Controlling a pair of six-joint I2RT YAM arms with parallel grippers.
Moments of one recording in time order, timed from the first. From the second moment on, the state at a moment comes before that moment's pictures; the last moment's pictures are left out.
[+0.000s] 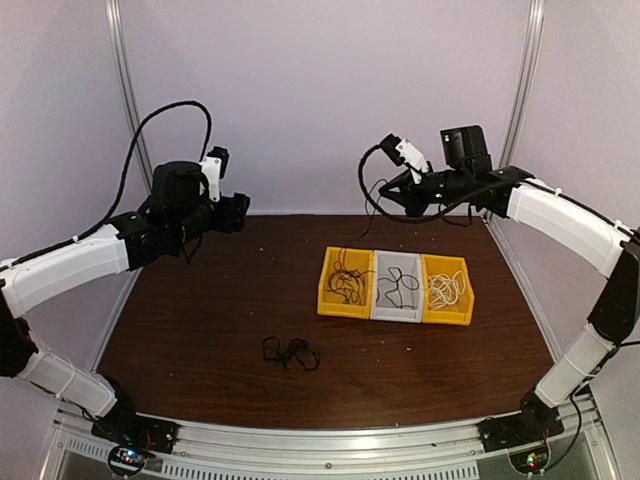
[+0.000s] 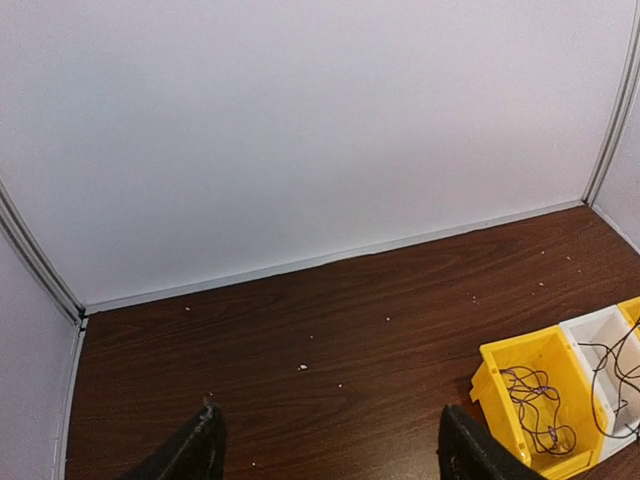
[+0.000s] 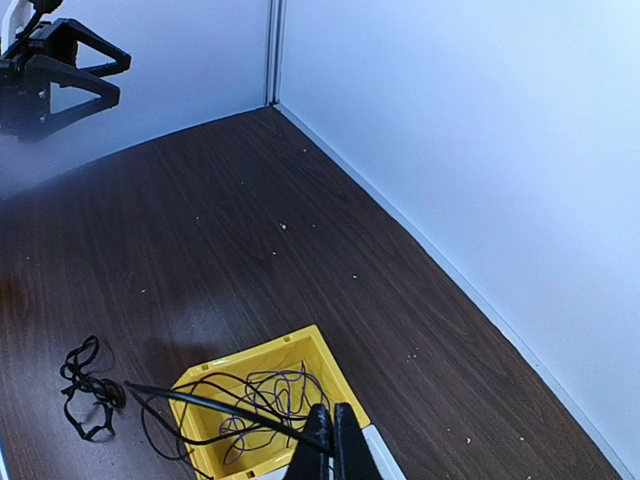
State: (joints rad) left arm -0.67 1.34 1.14 -0.09 -0.38 -0.09; right arm 0.51 1.59 1.51 -0.36 -0.37 -0.31
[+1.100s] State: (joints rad) left arm -0.60 1.20 0.99 0.00 -0.37 -0.06; right arm 0.41 1.54 1.34 -0.46 -0.13 -0.40
